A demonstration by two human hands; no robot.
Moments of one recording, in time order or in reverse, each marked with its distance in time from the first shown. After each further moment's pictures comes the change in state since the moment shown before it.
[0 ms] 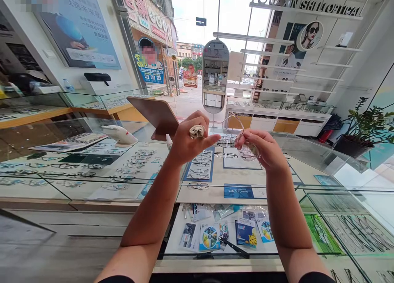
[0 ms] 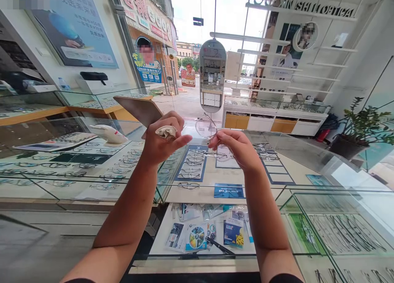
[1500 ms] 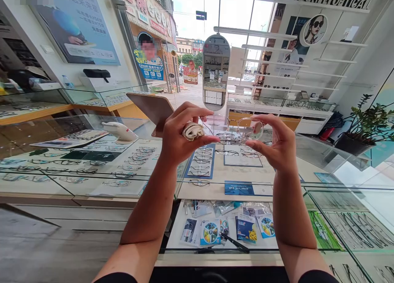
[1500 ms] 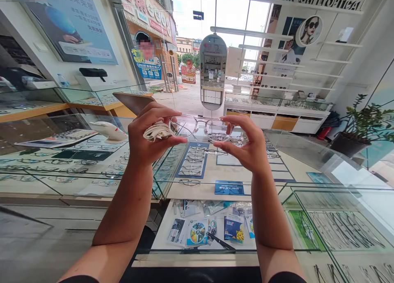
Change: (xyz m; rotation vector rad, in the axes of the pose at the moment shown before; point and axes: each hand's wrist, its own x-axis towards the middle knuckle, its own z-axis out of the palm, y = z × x) left_hand 0.003 0.016 -0.018 0.196 0.039 0.259; right_hand -0.018 -0.012 -0.008 -0.662 0.273 -0.503
